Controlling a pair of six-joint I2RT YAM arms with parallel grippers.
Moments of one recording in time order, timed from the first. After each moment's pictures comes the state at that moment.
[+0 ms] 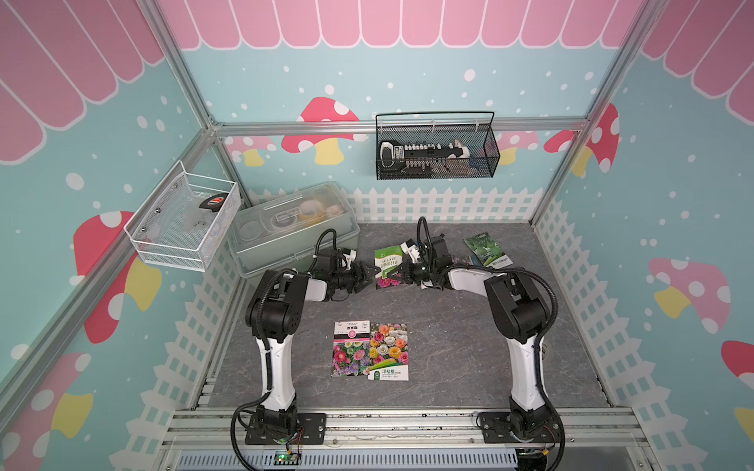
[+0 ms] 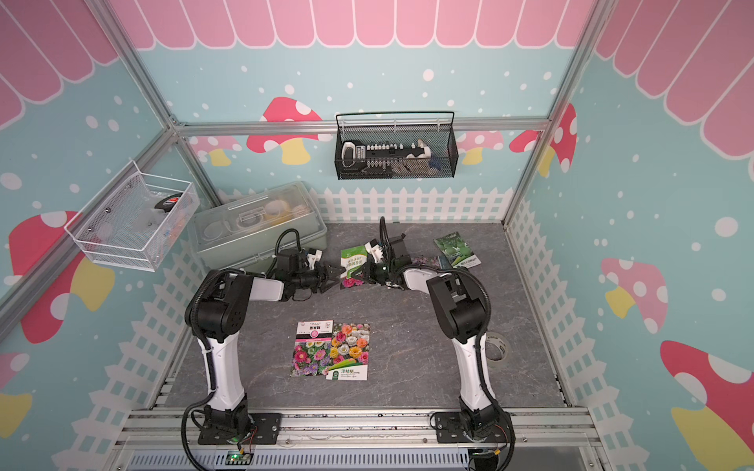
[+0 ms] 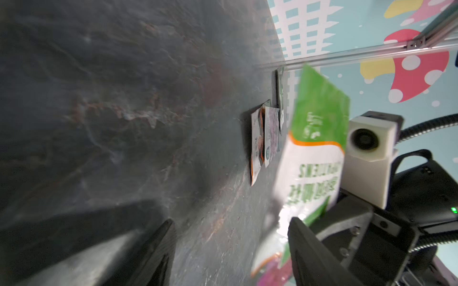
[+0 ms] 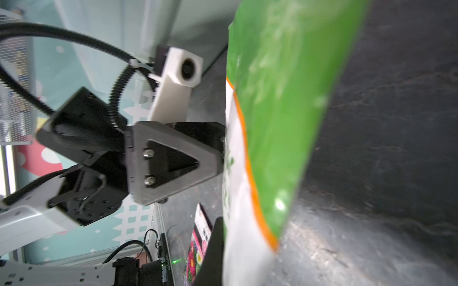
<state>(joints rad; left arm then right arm) -0.19 2.09 1.06 0.48 0.87 -0.92 0.43 2.09 1.36 0.11 -0.82 0.67</state>
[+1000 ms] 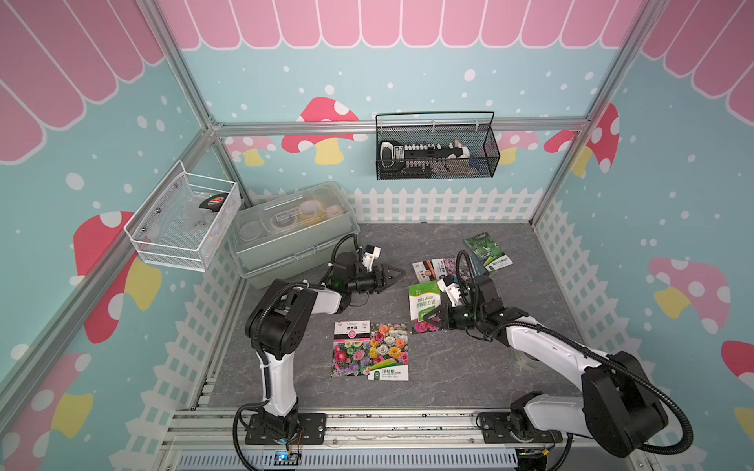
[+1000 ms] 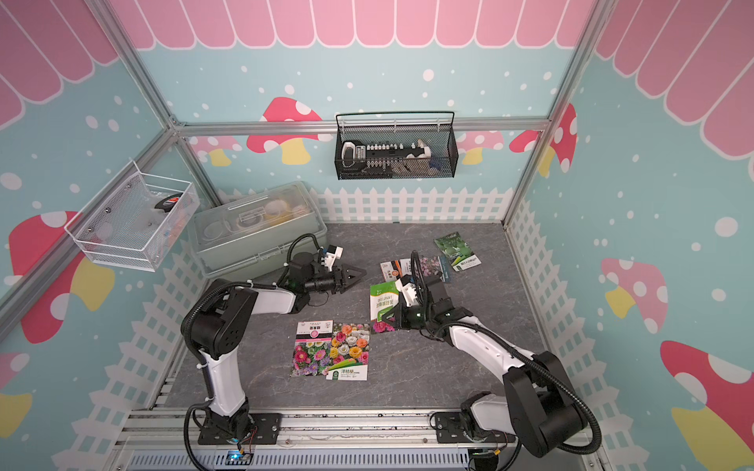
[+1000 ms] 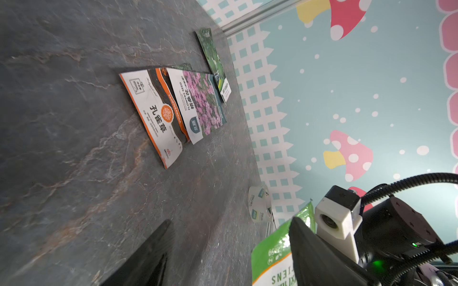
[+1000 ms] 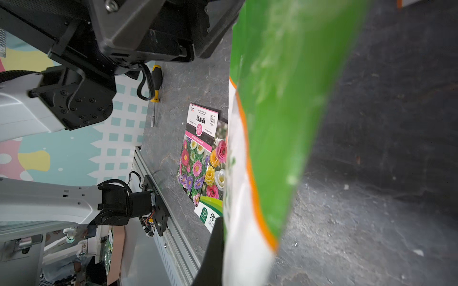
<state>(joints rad) -0.38 1.96 0.97 0.68 0.85 -0.94 0.43 1.25 0.62 -0.14 -0.65 0.57</state>
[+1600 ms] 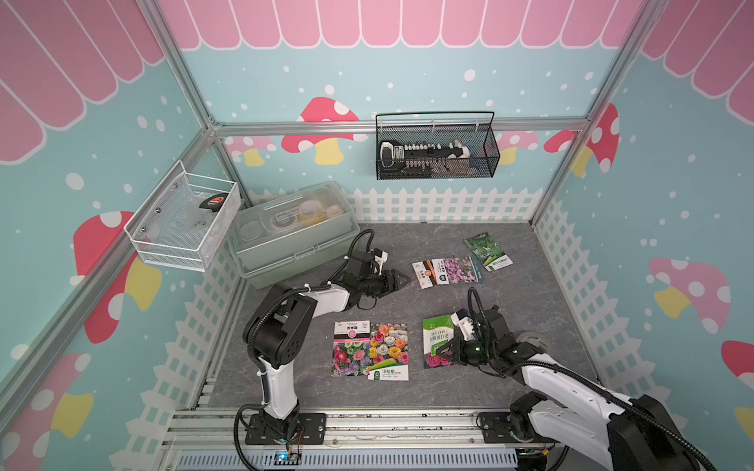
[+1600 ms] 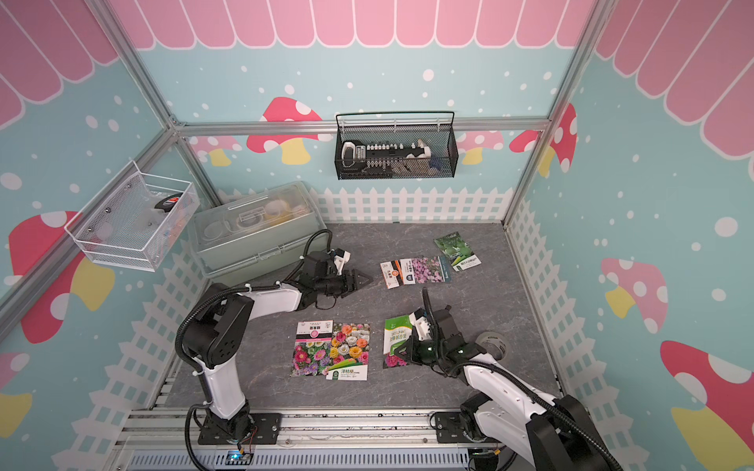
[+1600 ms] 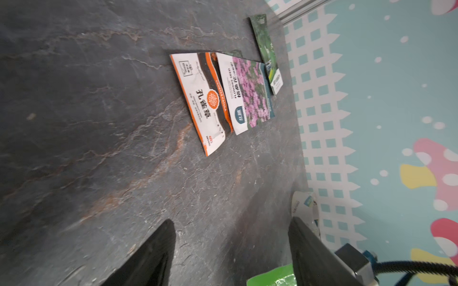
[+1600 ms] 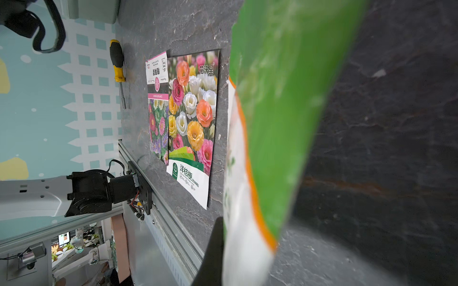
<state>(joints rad) -0.47 1.90 1.07 0.23 0.55 -0.75 0.48 1.02 0.33 -0.15 -0.58 0.72</state>
